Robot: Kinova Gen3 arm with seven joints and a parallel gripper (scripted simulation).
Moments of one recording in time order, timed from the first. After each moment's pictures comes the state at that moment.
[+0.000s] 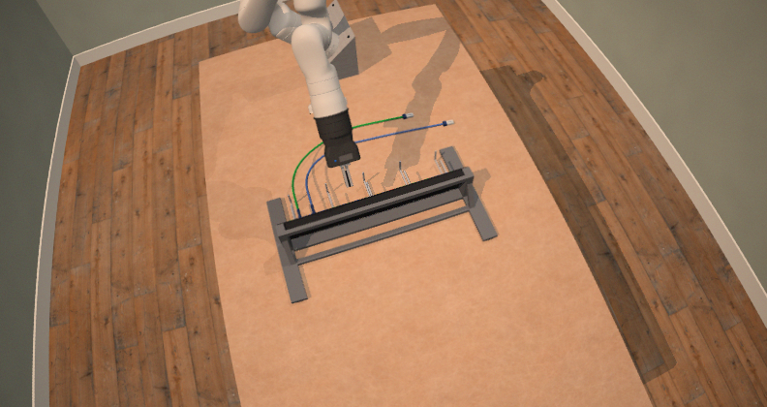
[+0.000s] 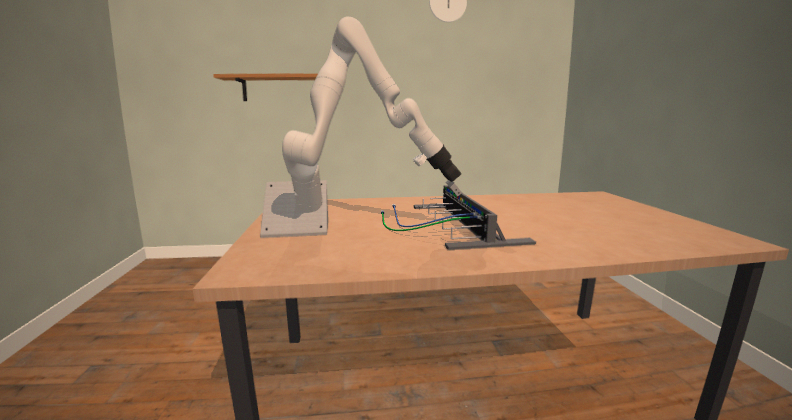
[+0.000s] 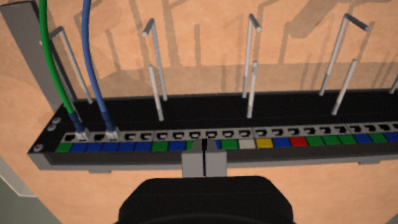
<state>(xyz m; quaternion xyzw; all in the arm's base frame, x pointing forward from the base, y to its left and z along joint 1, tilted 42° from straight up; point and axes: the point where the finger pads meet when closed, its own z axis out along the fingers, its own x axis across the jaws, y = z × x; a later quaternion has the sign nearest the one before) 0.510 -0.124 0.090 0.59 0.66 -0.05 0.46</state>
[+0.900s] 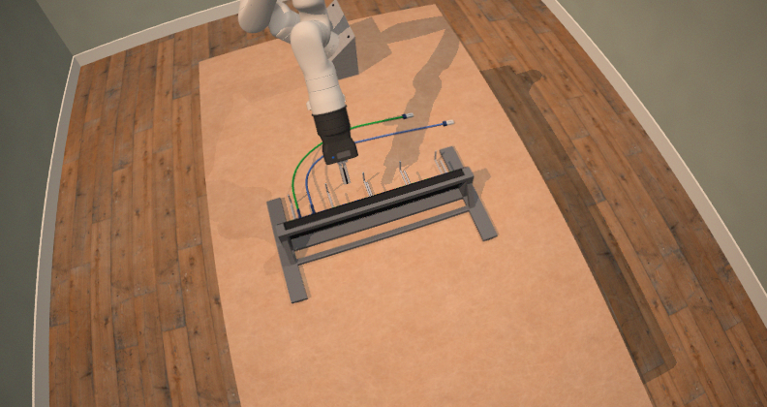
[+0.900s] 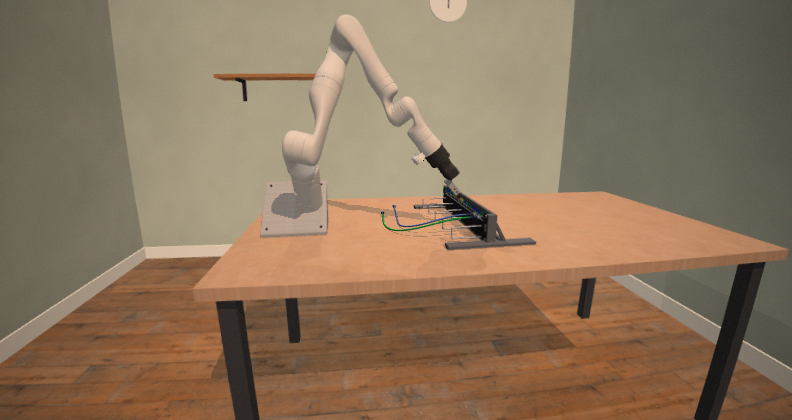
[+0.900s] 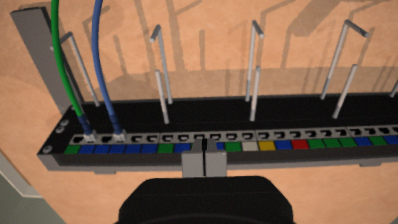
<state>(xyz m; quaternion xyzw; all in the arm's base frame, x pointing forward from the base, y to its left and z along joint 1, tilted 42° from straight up) 0.503 -0.123 0.095 0.59 0.65 -0.06 0.47</state>
